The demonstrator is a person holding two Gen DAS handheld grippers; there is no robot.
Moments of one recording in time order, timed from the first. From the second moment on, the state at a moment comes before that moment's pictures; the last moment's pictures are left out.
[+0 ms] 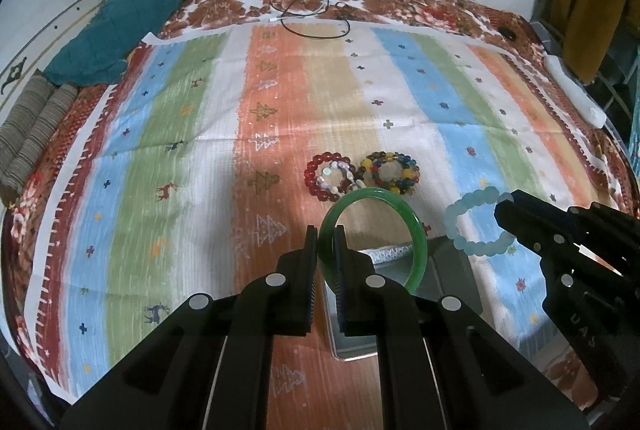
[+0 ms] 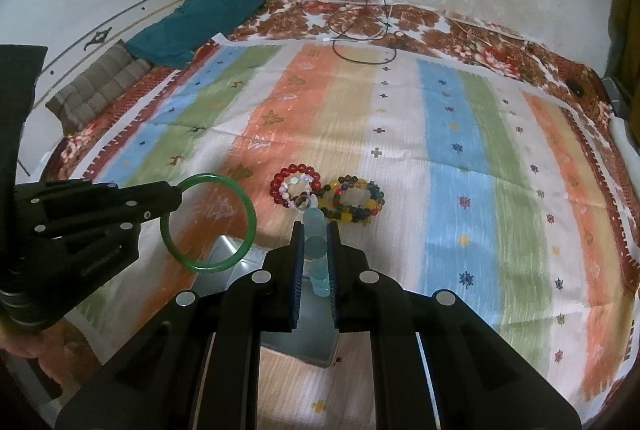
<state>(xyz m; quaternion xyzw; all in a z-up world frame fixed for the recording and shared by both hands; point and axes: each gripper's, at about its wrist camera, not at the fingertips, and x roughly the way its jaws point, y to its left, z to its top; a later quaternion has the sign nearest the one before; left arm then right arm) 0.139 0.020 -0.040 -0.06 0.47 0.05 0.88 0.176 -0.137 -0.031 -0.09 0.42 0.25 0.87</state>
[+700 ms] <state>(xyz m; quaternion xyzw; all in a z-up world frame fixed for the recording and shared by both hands) 0.127 0.013 -0.046 -0.06 0.49 0.03 0.87 0.157 -0.142 -0.036 -0.10 0.42 0.25 0.86</state>
